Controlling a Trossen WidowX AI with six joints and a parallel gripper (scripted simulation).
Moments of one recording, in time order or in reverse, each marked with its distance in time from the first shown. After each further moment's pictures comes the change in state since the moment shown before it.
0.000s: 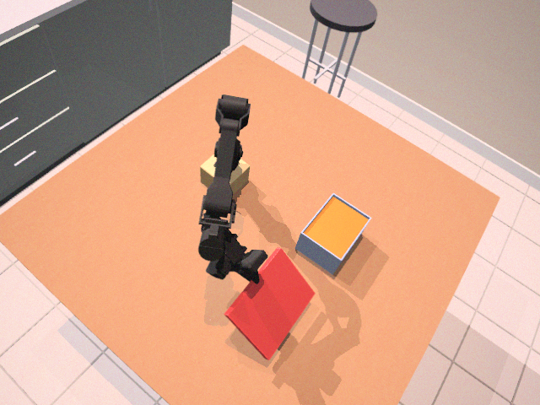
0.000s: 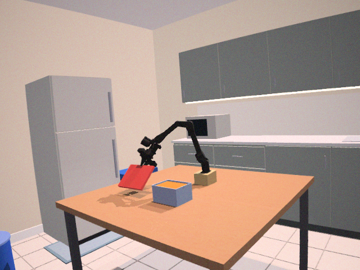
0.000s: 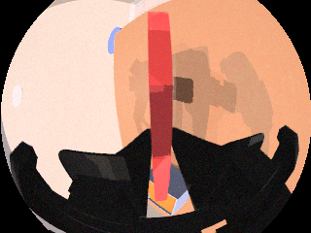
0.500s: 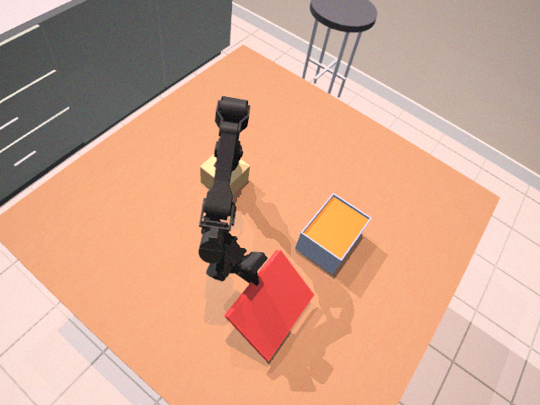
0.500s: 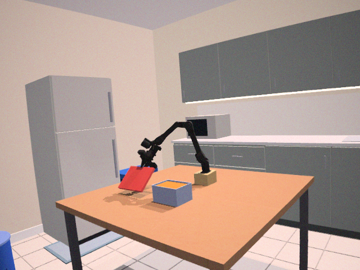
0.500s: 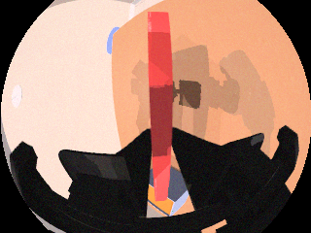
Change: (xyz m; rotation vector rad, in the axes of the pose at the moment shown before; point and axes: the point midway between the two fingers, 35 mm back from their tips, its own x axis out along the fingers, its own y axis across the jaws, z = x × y) arm 0.008 -0.009 0.000 0.000 0.001 0.001
